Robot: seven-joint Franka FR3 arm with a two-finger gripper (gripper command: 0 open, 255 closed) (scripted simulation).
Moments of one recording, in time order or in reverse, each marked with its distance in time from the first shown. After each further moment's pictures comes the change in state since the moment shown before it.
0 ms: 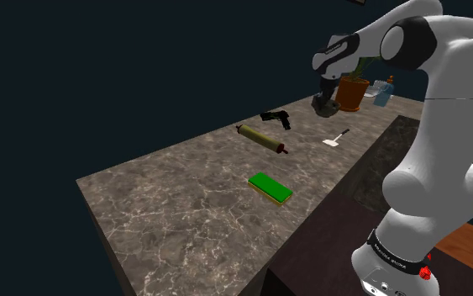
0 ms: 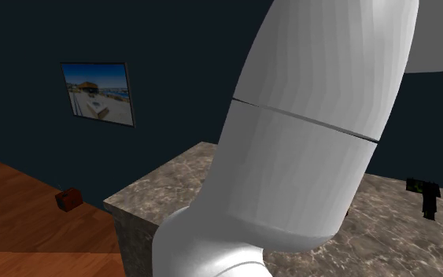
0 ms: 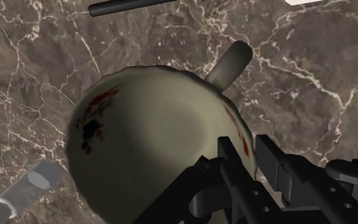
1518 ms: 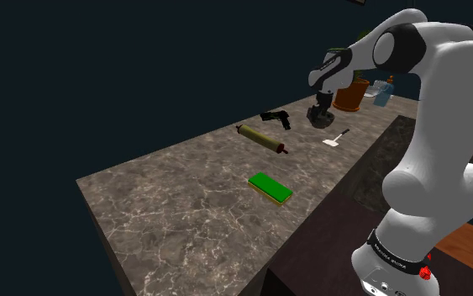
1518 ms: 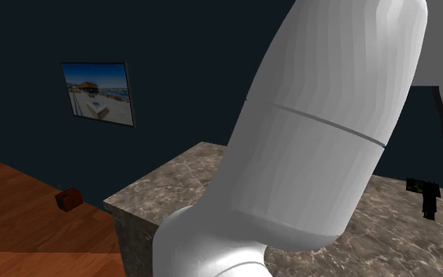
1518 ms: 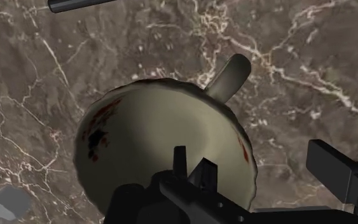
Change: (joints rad) arm -0.004 0.065 0.004 -0.081 0.006 0.146 0.008
